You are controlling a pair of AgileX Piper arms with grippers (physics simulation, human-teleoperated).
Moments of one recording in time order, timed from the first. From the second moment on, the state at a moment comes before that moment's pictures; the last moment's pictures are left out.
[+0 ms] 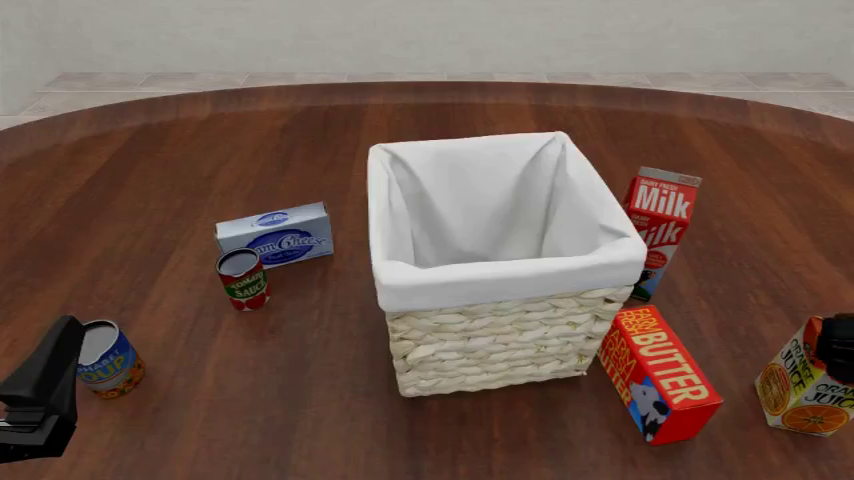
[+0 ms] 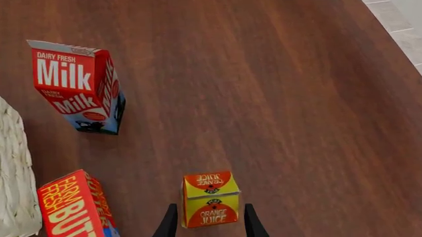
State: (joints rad) left arm 0.00 0.01 0.00 0.00 0.00; right arm -0.44 0.76 -0.36 0.29 -0.19
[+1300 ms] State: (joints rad) left arm 0.00 0.01 0.00 0.00 0.00; right arm -0.43 0.84 -0.29 0.17 -0.22
